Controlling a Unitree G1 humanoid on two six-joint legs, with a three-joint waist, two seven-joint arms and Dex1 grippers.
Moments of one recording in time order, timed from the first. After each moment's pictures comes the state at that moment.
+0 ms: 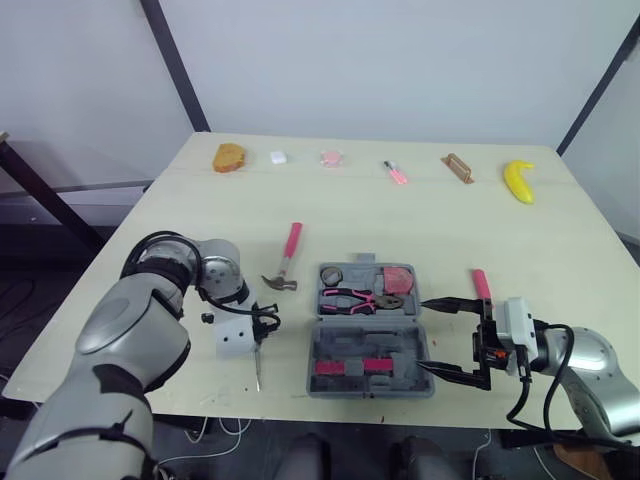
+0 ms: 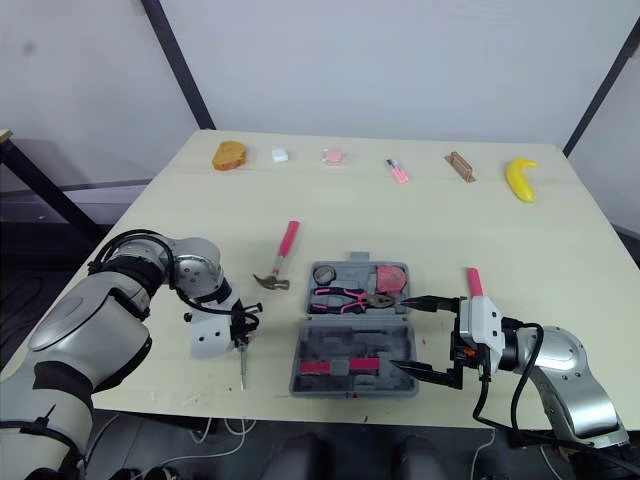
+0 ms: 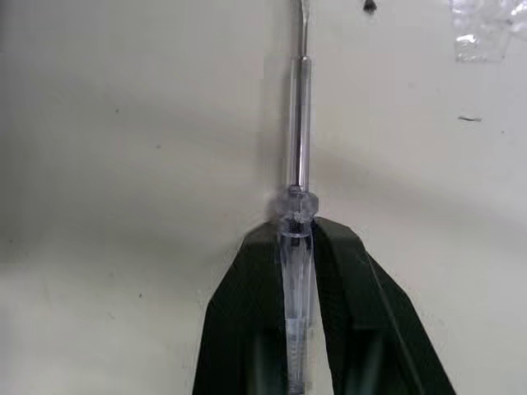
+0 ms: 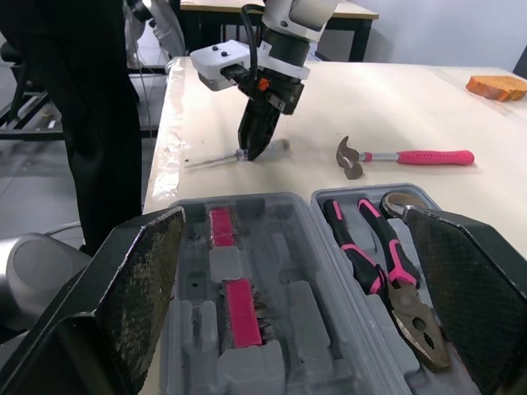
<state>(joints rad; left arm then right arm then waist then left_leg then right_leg) -1.14 0.71 -0.89 1.27 0.68 -1.48 -1.11 -0.02 -0.61 0.03 -0.26 0.46 -0.01 1.19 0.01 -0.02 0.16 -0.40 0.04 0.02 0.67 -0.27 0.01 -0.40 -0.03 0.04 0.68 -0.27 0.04</state>
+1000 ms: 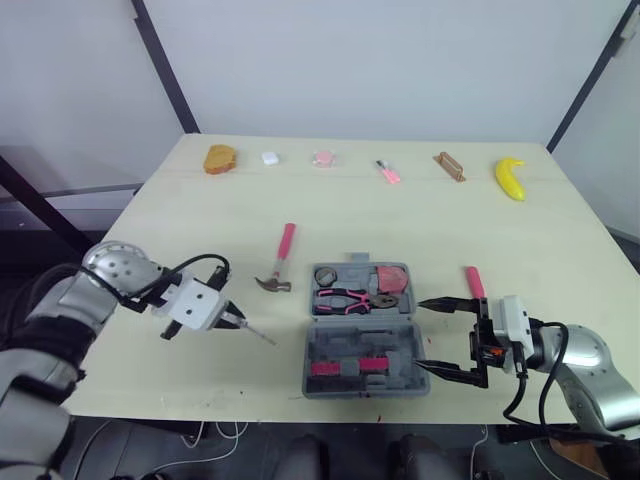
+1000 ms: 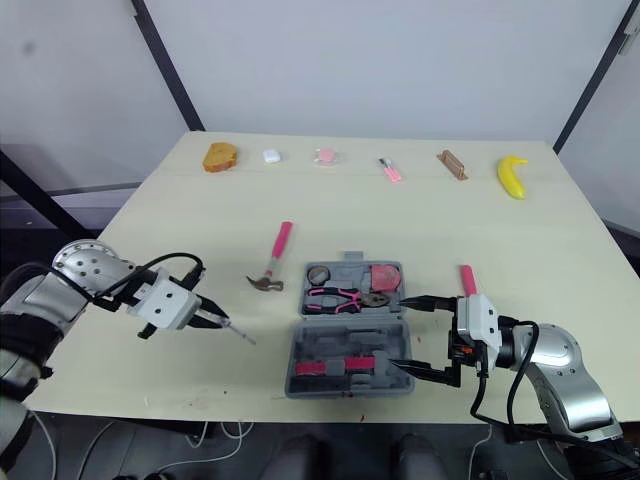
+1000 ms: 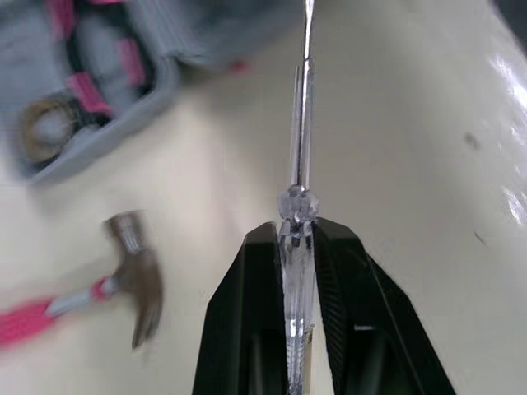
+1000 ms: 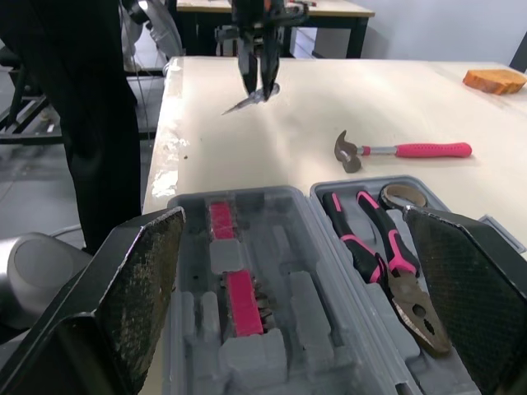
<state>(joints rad) -0.53 1.12 -0.36 0.42 -0.16 -0.54 -1.39 -0.05 -0.60 0.05 -0.22 0.46 -0.01 1.21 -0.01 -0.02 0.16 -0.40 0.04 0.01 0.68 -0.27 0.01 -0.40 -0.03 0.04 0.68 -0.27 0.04</state>
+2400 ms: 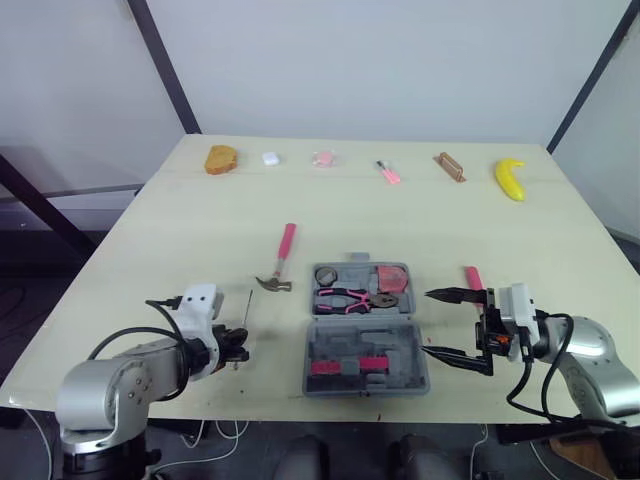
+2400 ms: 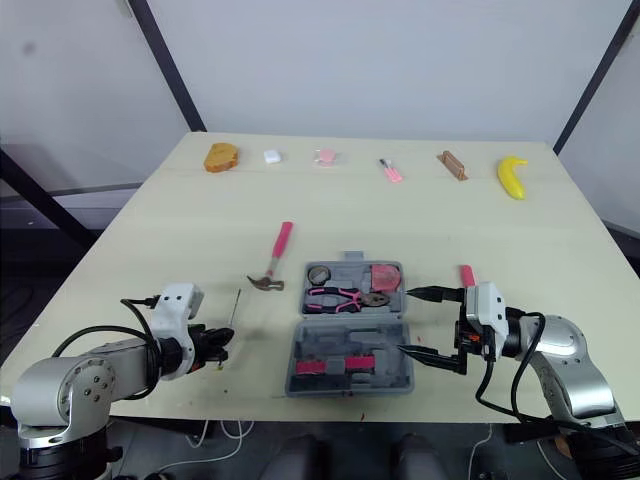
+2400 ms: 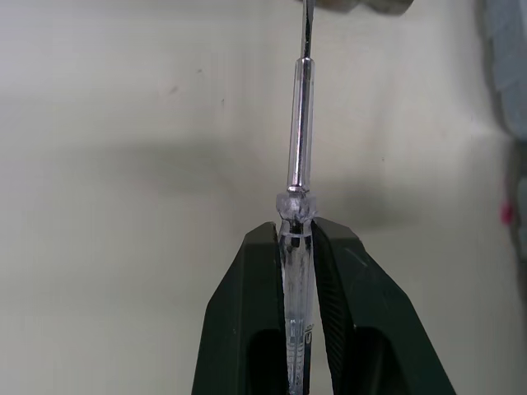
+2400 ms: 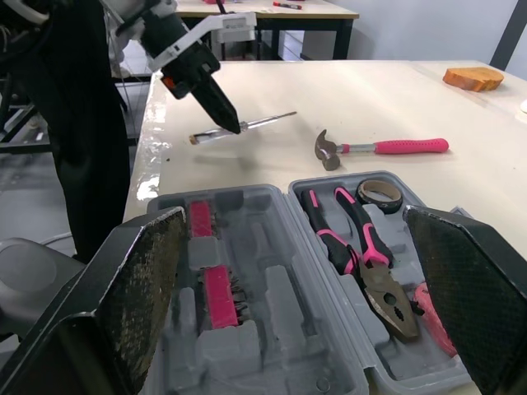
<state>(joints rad) -0.11 0.51 0.37 -0.47 -0.55 1.52 -0.22 -0.09 -0.62 0.02 -0.15 0.49 -0.01 1.23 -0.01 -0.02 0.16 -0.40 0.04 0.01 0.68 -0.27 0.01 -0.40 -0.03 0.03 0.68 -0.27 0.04</state>
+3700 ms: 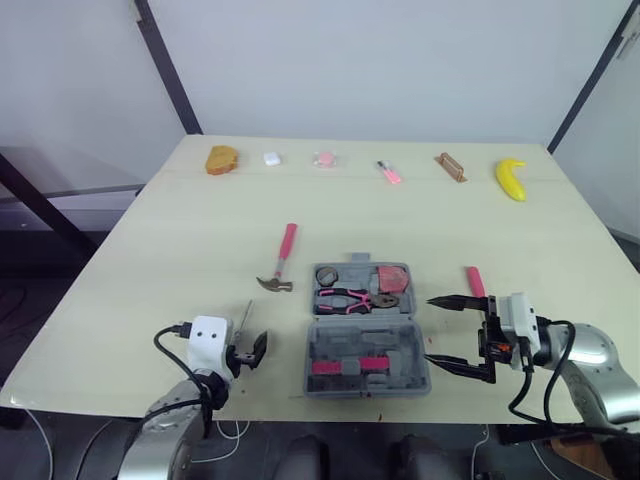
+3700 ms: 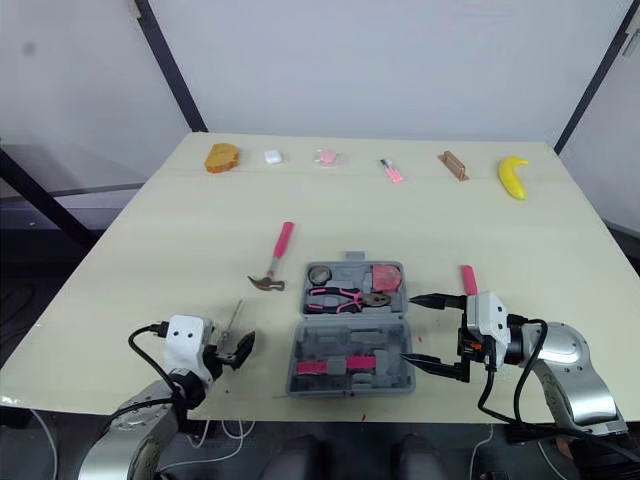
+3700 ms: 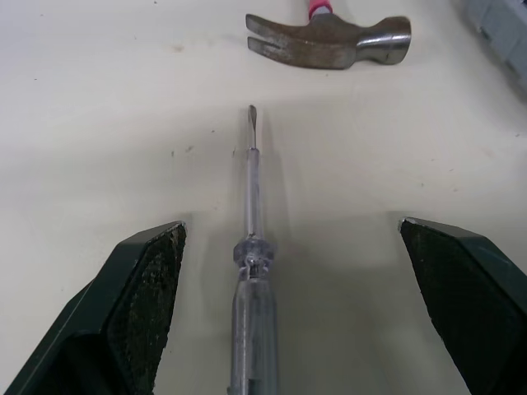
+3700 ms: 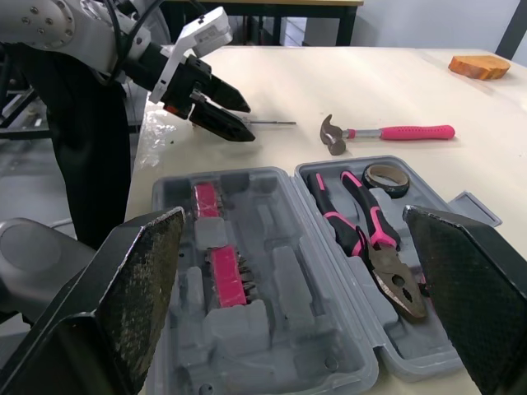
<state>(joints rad) 0.23 0.35 0.16 -0.30 -0.22 0.47 -0.24 -0.07 -0.62 0.02 -0.13 0.46 -0.05 1.24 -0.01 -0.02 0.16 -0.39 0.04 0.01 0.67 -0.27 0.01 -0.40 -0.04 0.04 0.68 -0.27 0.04</state>
